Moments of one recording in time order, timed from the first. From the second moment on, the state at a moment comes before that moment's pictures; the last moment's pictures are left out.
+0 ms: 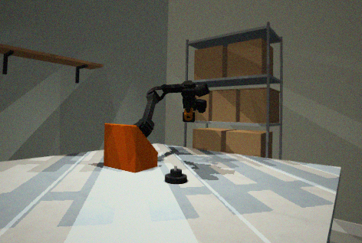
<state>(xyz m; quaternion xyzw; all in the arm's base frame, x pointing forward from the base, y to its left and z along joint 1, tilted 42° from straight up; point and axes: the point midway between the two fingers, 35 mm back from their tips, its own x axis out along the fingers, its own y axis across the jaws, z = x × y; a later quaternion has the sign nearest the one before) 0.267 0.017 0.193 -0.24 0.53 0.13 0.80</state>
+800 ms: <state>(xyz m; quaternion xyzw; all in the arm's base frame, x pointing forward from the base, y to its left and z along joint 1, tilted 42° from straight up) 0.265 0.020 0.192 -0.27 0.51 0.09 0.81</state>
